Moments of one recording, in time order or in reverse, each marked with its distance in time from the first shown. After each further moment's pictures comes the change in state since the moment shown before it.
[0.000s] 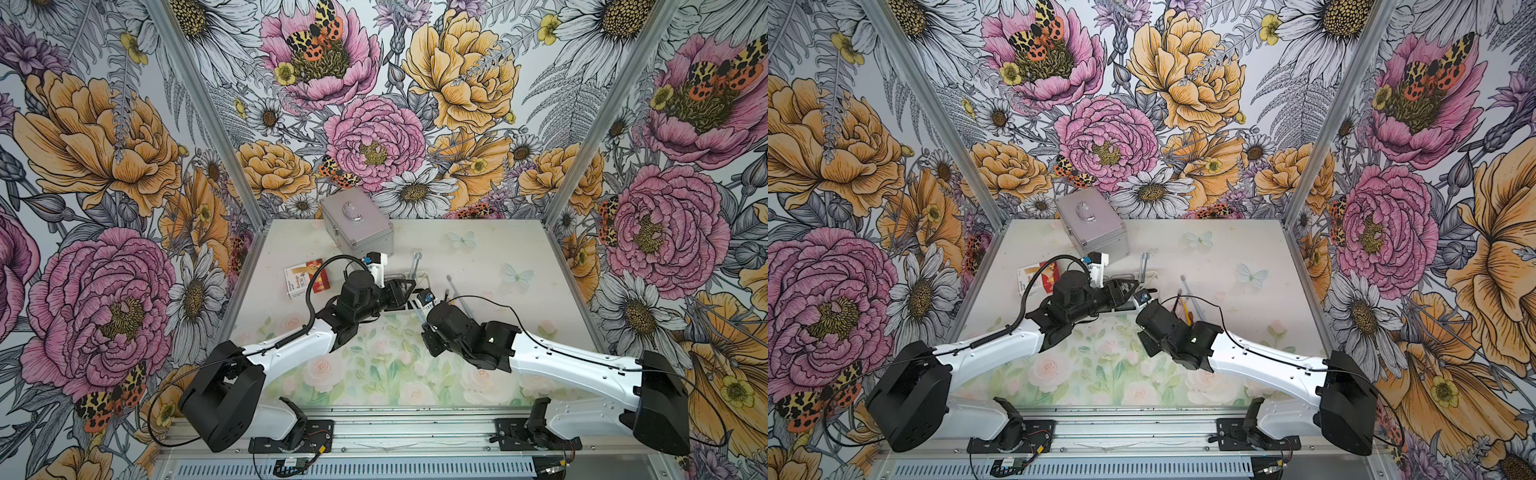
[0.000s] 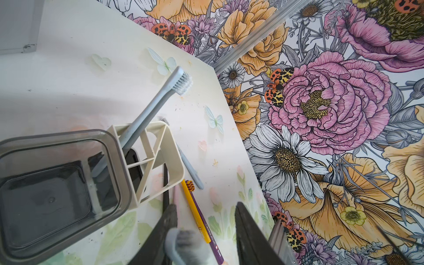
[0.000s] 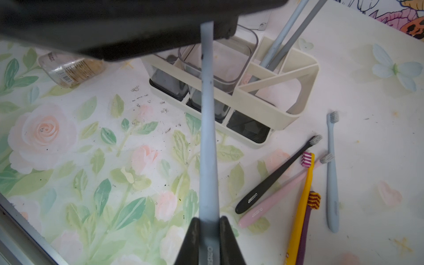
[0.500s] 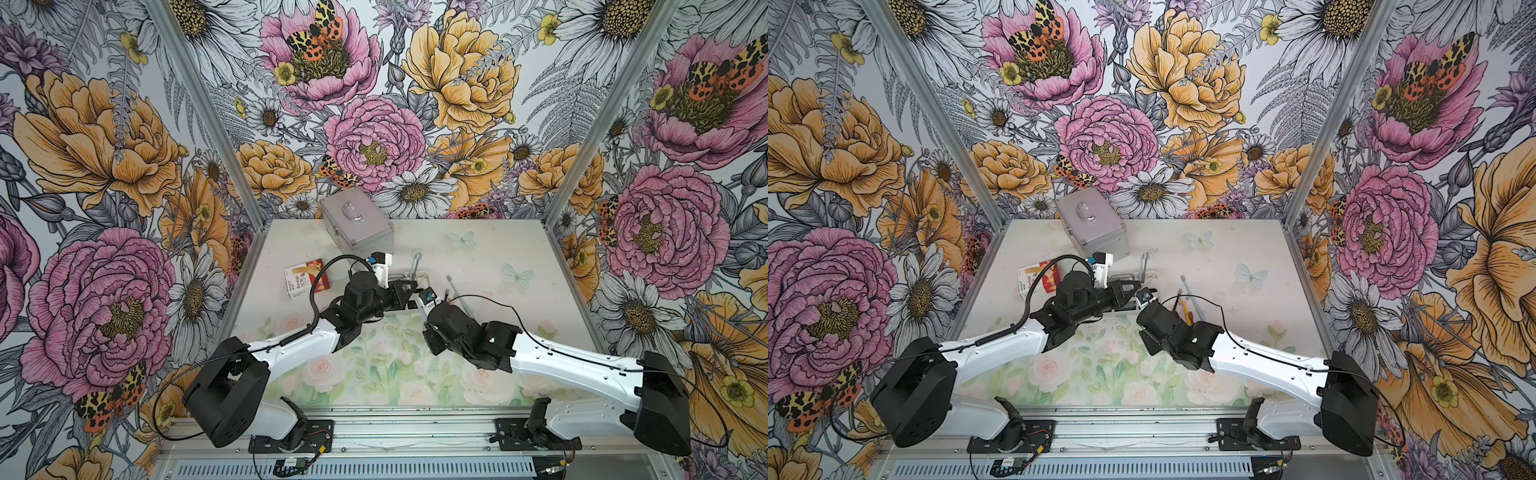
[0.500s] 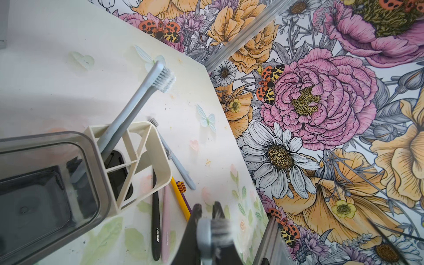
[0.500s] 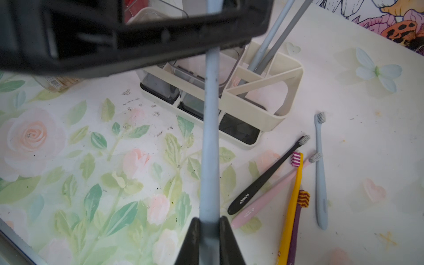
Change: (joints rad) left arm -0.021 0.021 0.004 0.052 0.010 -0.001; right arm 0.000 -0.006 -0.003 -0.001 0.036 0.003
